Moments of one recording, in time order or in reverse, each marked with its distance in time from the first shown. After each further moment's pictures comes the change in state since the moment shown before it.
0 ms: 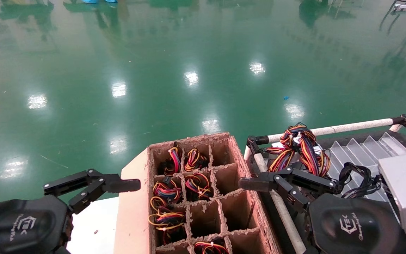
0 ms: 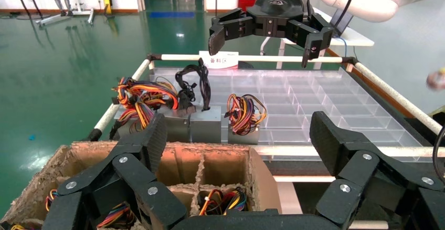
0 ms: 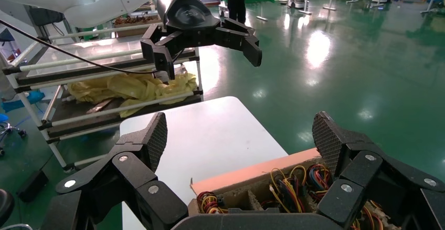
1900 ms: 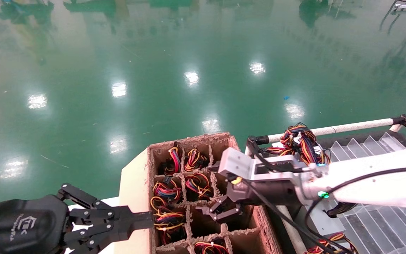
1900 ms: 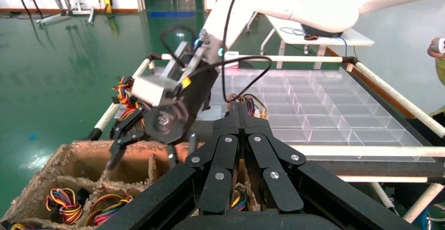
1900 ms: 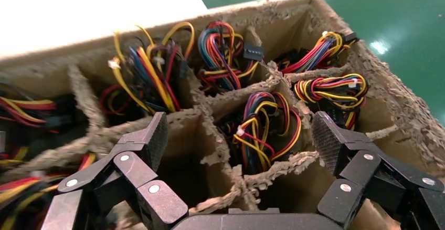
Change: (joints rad) left arm -0.001 0.000 0.001 0.001 -0.001 0.000 0.001; right arm 0.365 -0.403 -0.348 -0.267 -0.772 0.282 0.048
